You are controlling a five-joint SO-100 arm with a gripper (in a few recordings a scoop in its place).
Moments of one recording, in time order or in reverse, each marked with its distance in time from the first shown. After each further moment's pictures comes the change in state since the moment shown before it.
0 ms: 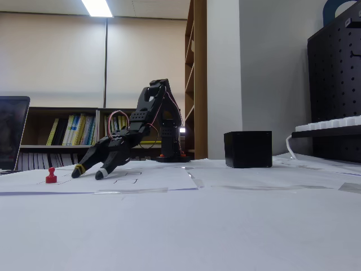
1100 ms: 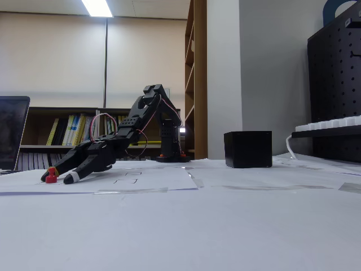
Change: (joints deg) arm 1.1 13.7 19.9 1.1 0.4
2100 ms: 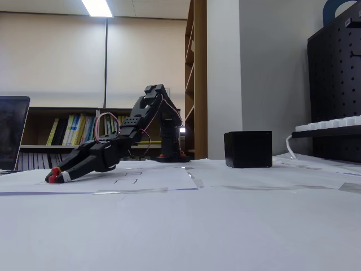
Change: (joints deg) arm -0.4 -6.7 4.4 24.3 6.7
